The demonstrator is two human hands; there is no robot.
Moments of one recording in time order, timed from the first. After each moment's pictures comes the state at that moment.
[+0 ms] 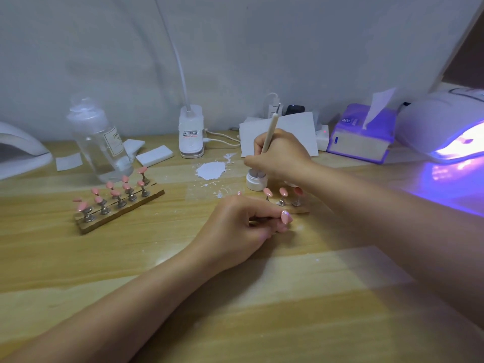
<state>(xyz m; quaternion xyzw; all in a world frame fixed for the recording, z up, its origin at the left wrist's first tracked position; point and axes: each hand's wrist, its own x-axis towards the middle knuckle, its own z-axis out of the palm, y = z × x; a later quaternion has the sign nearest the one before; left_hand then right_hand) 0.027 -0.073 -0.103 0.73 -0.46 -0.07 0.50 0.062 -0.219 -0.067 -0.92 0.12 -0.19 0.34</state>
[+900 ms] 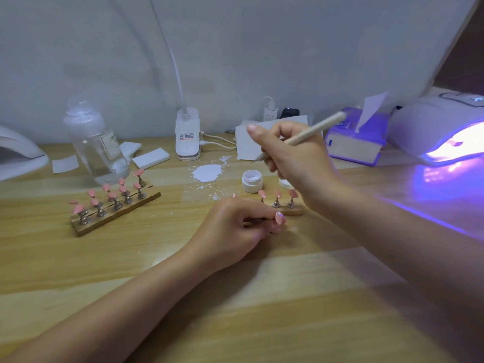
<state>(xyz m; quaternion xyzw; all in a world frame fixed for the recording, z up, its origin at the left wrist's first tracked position) 0.025 -0.073 -0.100 0.74 -0.45 -0.07 0.50 0.008 -0.198 -0.047 -0.75 0.06 -0.30 0.59</state>
